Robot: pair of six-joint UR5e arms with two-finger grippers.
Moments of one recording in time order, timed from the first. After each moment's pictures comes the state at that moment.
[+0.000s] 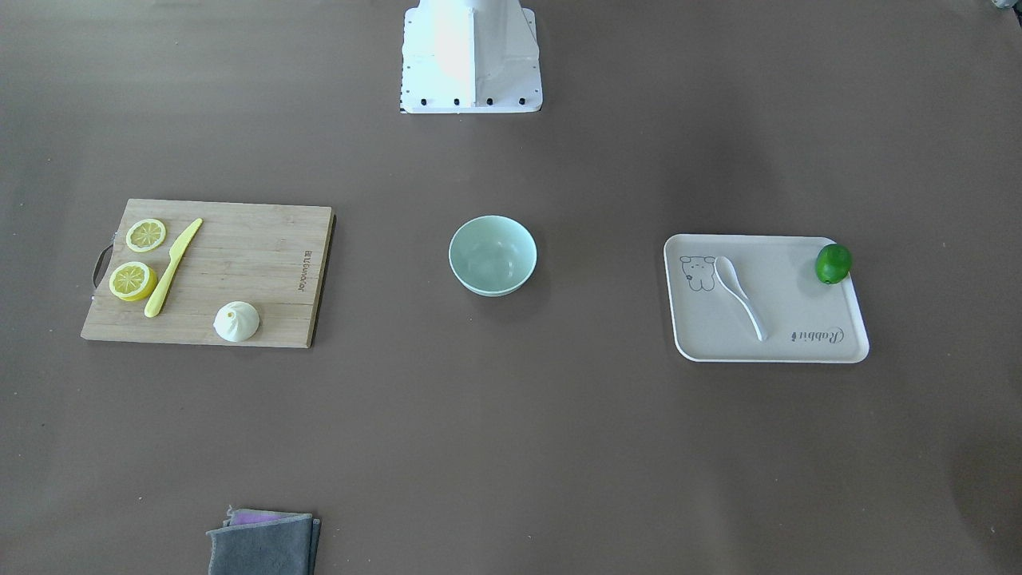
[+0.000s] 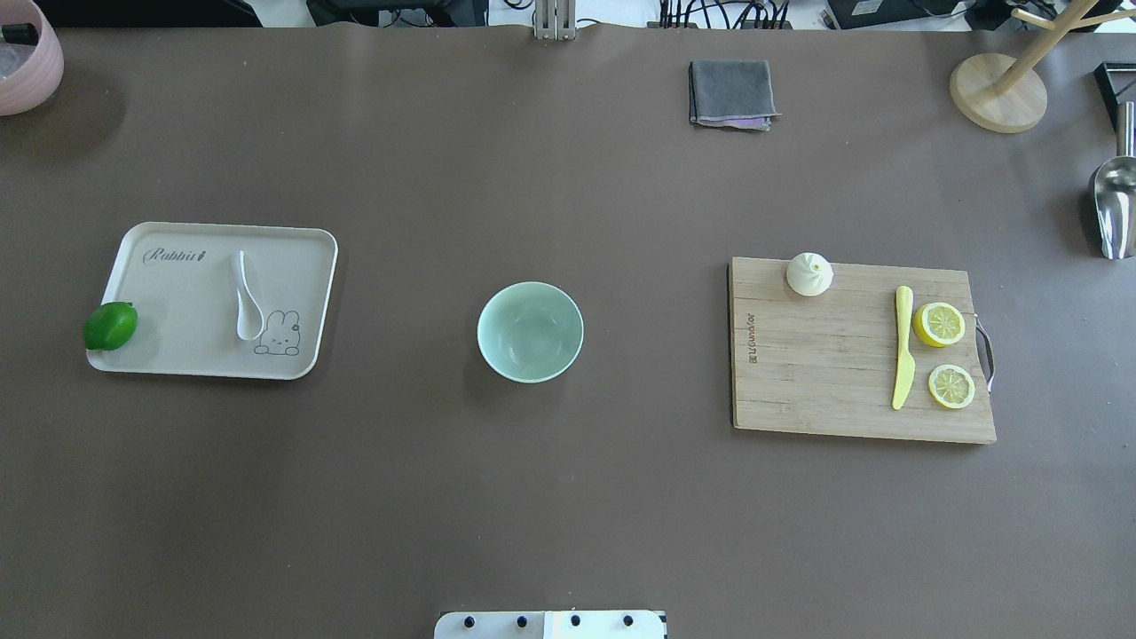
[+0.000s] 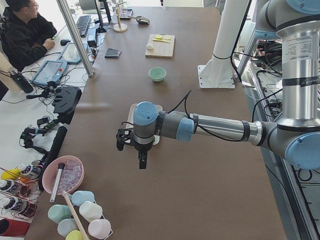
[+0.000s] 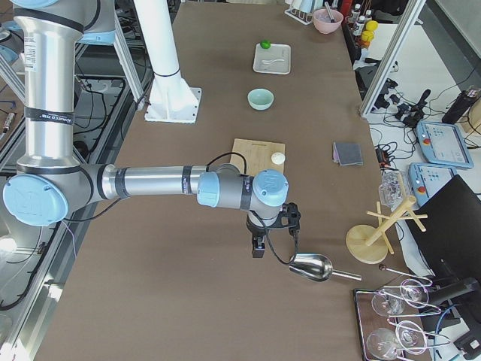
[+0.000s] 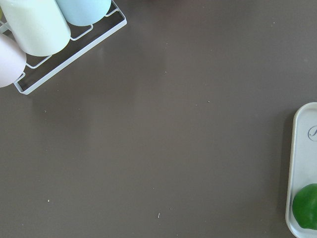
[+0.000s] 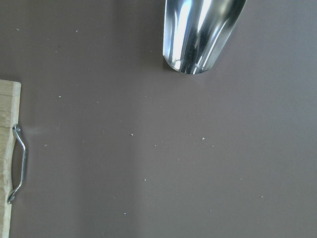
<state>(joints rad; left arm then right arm) -1.55 -1.45 -1.81 -1.65 -2.30 -0.25 1.55 -1.66 1.73 -1.70 2.36 -0.09</state>
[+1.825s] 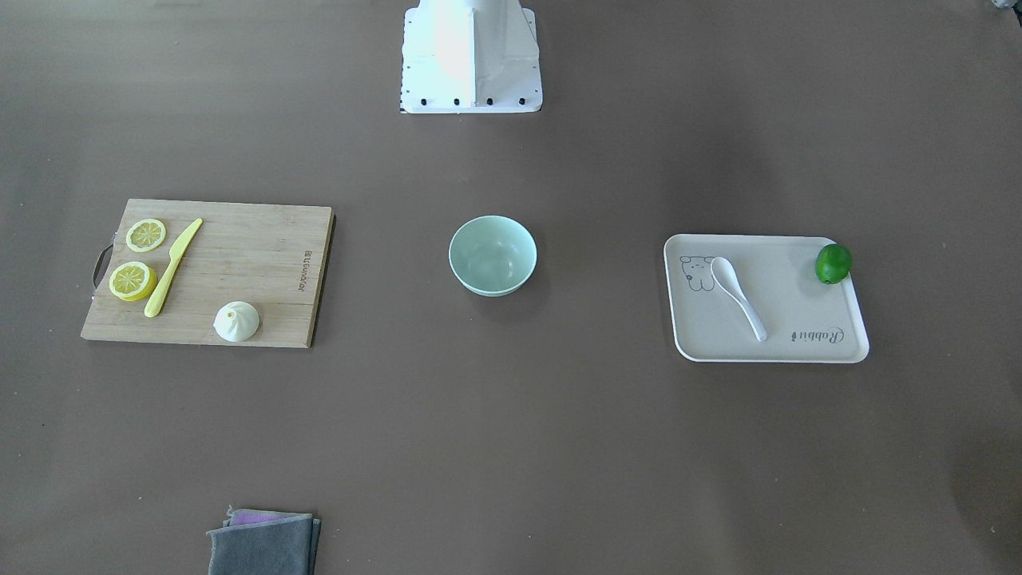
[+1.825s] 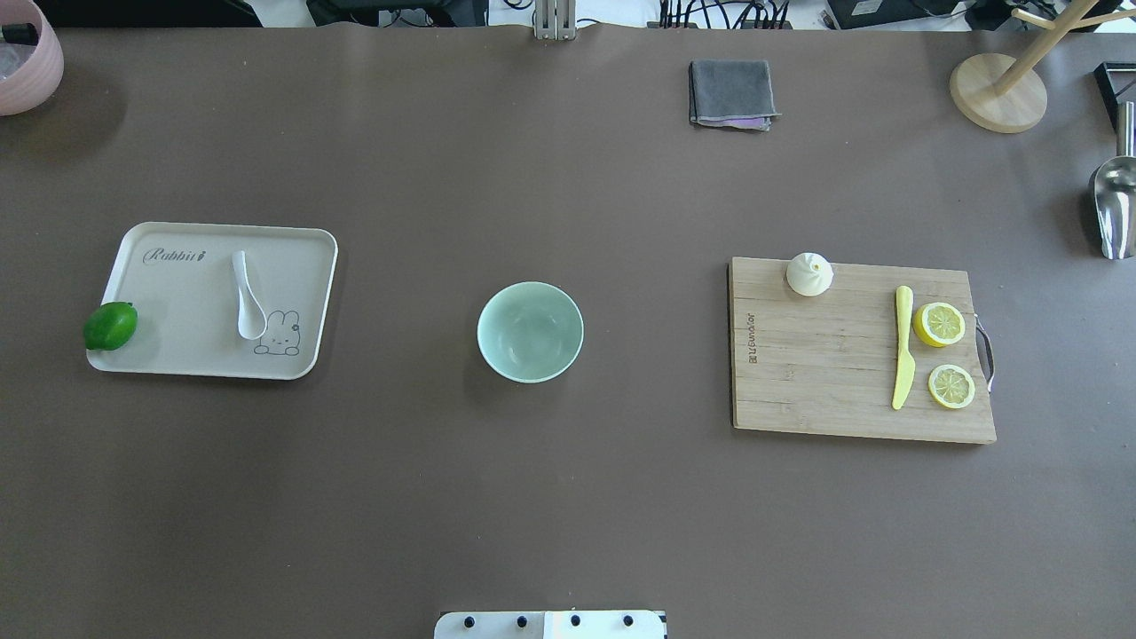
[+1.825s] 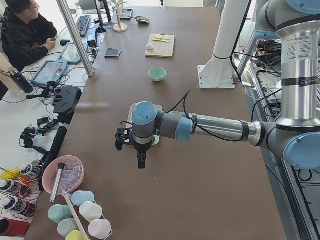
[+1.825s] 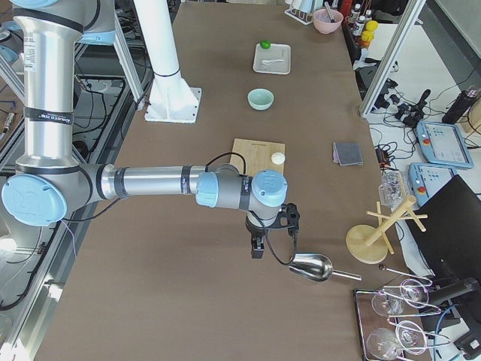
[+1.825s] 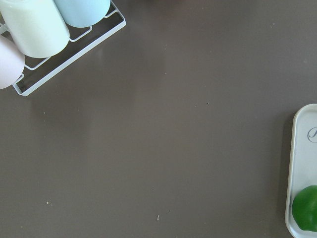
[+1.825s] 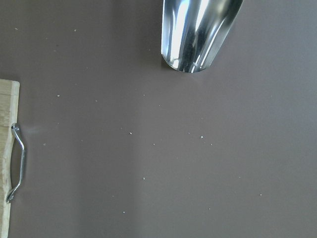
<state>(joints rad) -1.55 -1.47 -1.80 -1.65 -2.31 -0.25 1.55 -1.66 1.73 -1.70 2.36 -0.08</state>
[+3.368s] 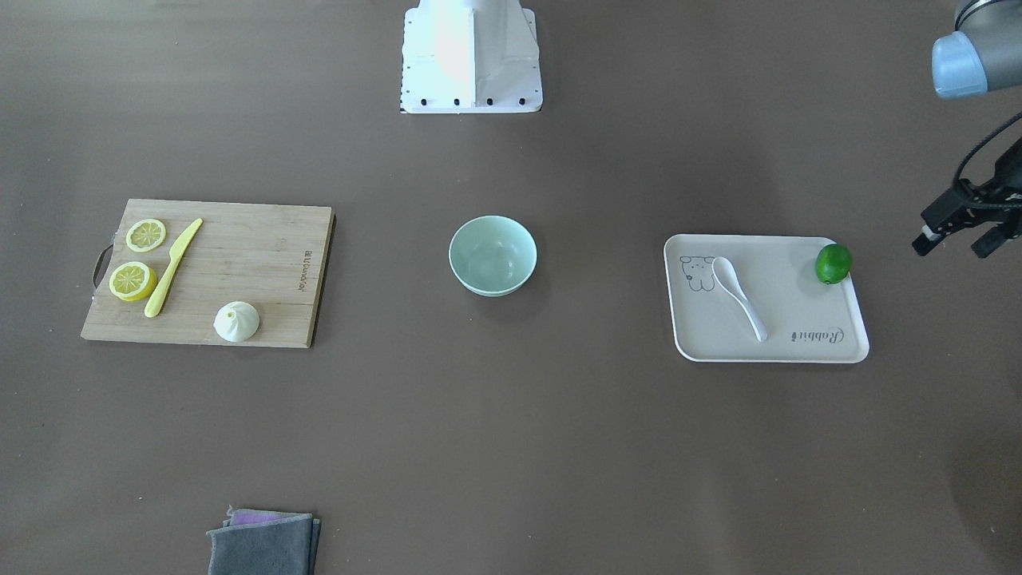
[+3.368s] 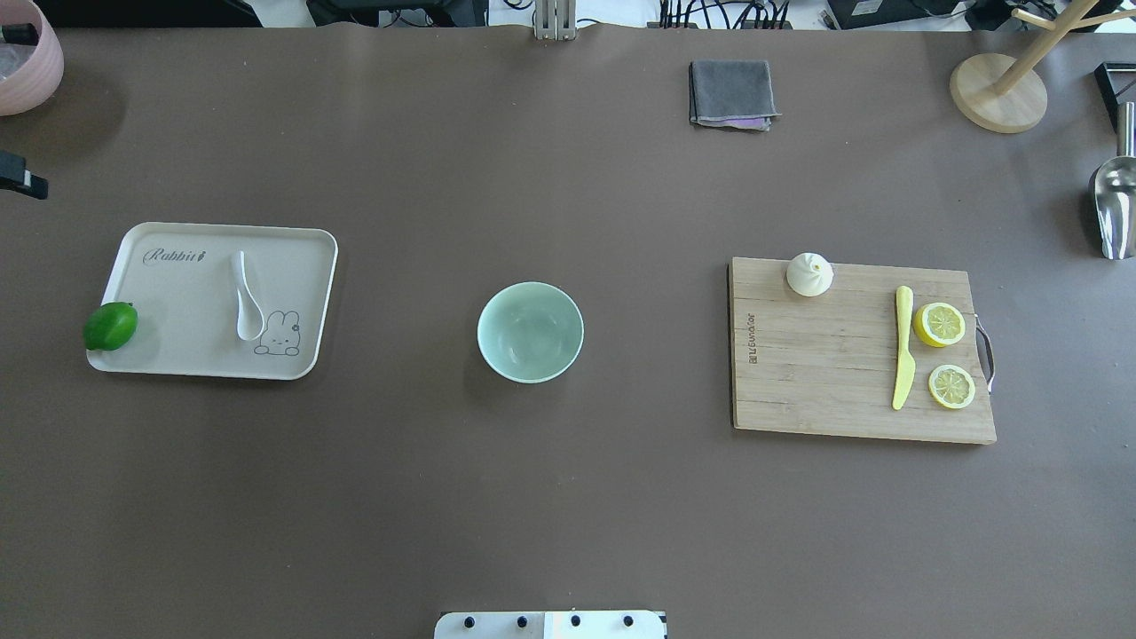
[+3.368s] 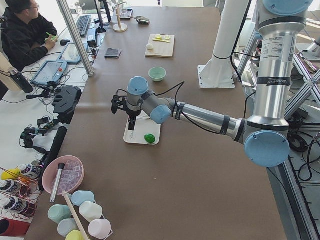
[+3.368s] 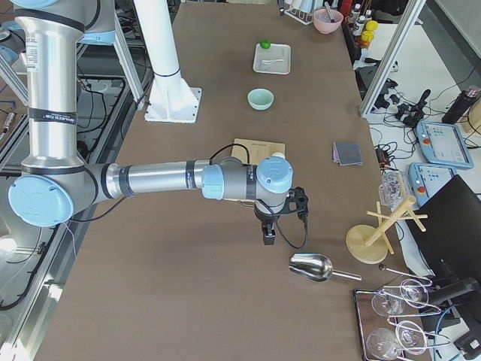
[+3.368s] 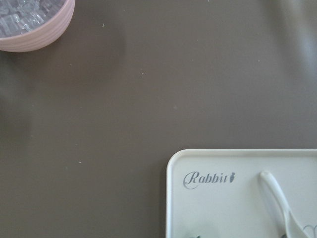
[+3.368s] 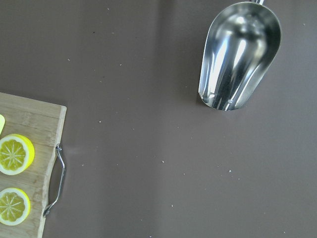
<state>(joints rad) -1.23 -1.62 -1.78 -2.04 -2.27 -0.75 1.54 -1.62 1.75 -1.65 2.42 -0.08</state>
